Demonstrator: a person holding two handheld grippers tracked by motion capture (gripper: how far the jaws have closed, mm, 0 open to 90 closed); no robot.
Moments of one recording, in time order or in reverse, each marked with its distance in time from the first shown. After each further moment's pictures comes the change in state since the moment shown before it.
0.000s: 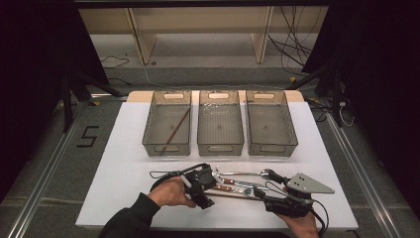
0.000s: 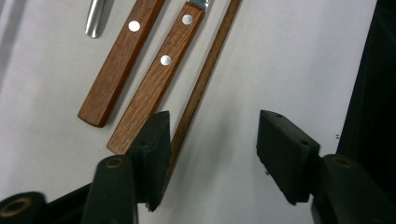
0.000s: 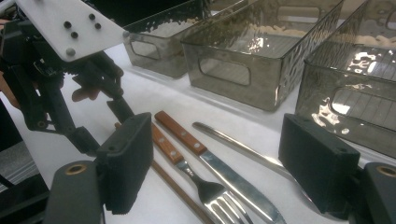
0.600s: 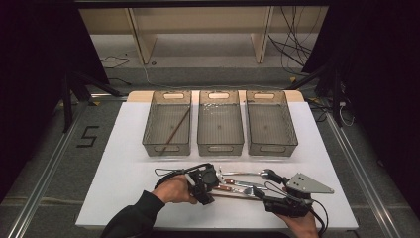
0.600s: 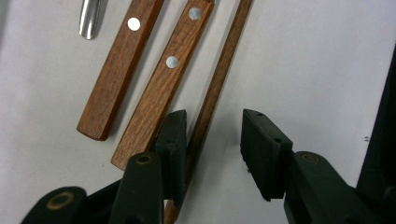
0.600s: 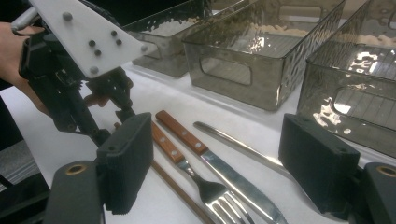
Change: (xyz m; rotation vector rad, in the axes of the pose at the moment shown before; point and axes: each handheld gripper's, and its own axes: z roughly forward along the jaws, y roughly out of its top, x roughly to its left) left arm 0.008 0.005 0.013 0.049 -0.004 0.034; right arm 0.001 0.000 0.001 0.001 0.004 -0.004
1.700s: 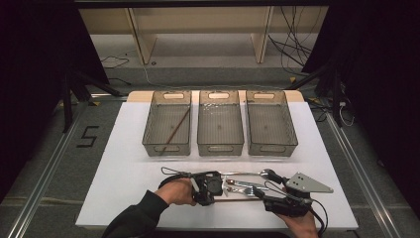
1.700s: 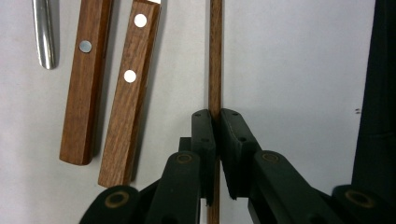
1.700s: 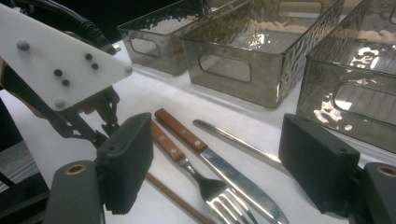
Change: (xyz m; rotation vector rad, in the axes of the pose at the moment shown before) left arm -0.016 0.008 0.002 0.056 0.015 0.204; right arm -0.002 -0.001 0.002 0.008 0.000 0.011
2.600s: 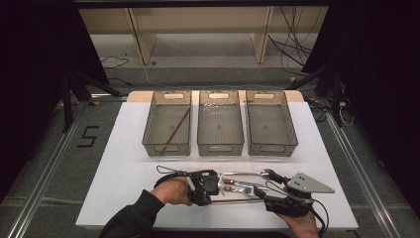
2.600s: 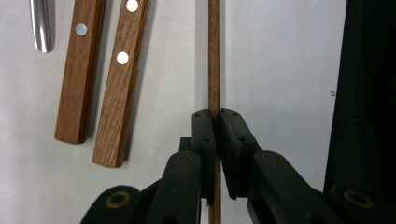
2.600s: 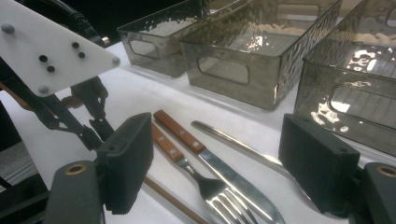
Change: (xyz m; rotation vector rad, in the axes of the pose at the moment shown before) left arm -0.001 -0.007 -0.012 0.009 -0.028 -0.016; right arm 0.000 0.001 -0.002 -0.004 -0.004 -0.002
